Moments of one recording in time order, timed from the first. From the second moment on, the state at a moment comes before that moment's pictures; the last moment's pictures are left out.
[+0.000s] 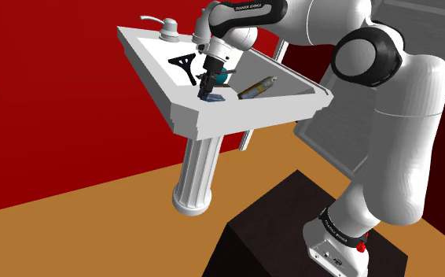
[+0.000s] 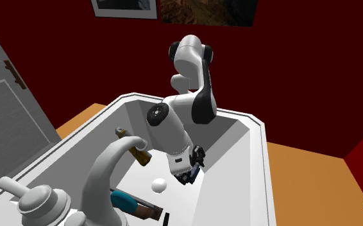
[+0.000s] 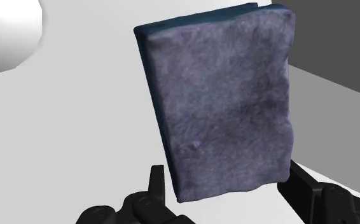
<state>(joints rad) 0.22 0.46 -0.22 -1.51 0.46 1.79 -1.12</state>
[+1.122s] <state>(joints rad) 0.22 0.43 -0.22 -1.41 0.44 1.68 -1.08</state>
